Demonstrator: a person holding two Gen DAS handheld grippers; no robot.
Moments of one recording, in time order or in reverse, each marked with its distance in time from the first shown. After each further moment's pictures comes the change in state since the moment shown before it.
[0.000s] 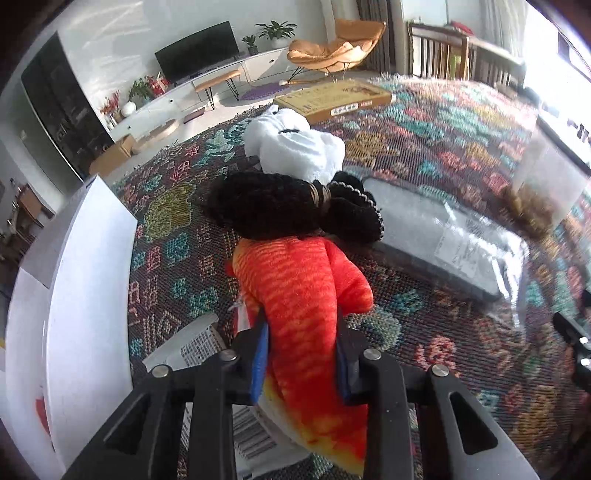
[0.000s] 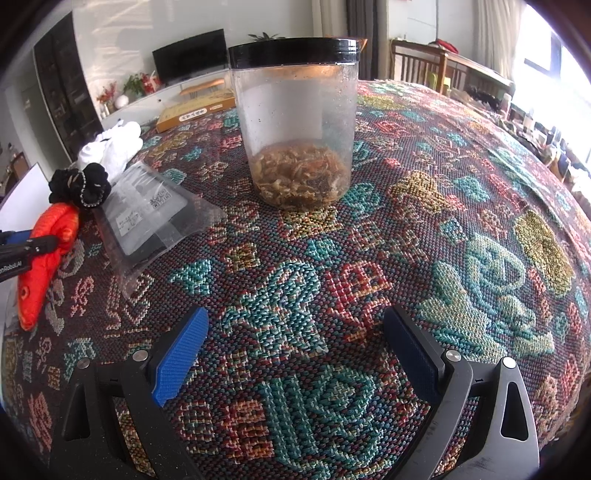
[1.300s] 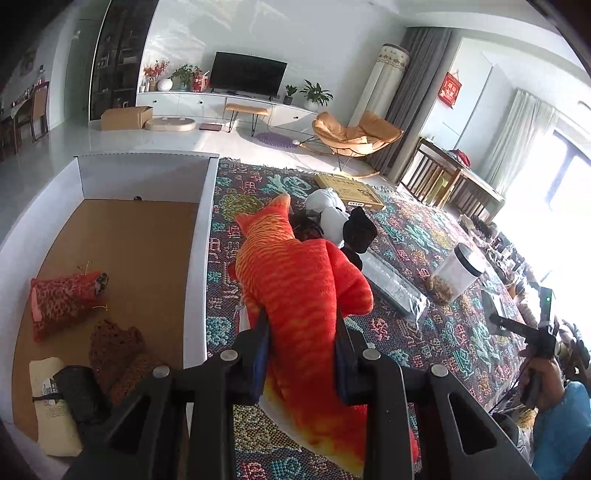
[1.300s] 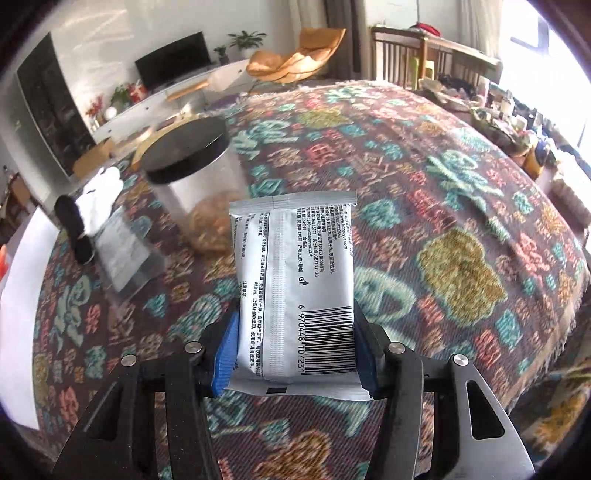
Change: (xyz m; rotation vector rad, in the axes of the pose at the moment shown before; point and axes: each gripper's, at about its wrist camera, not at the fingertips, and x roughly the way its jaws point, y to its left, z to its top) left arm -0.163 0.120 -0.107 -0.330 -0.252 -0.224; right arm -0.052 -0.105 0.070 0.093 0.018 -0.053
